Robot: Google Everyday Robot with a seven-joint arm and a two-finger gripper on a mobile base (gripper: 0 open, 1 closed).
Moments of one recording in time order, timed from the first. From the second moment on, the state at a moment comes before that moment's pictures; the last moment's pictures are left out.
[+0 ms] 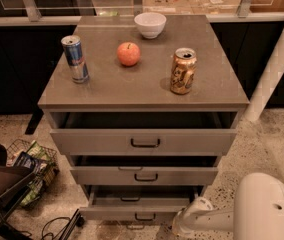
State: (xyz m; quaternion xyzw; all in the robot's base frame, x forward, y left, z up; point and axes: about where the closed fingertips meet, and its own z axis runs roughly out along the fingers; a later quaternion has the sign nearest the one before) arm 0.450 -0.162 0.106 -0.73 0.67 0.05 0.11
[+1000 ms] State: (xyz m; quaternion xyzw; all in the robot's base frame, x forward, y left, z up) arm 0.511 -0.158 0.113 -0.75 0.65 0.00 0.13
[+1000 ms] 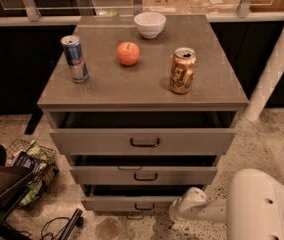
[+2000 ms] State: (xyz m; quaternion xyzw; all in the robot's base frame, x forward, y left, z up) arm 0.536 -0.138 0.117 -0.77 0.62 -0.02 0.15
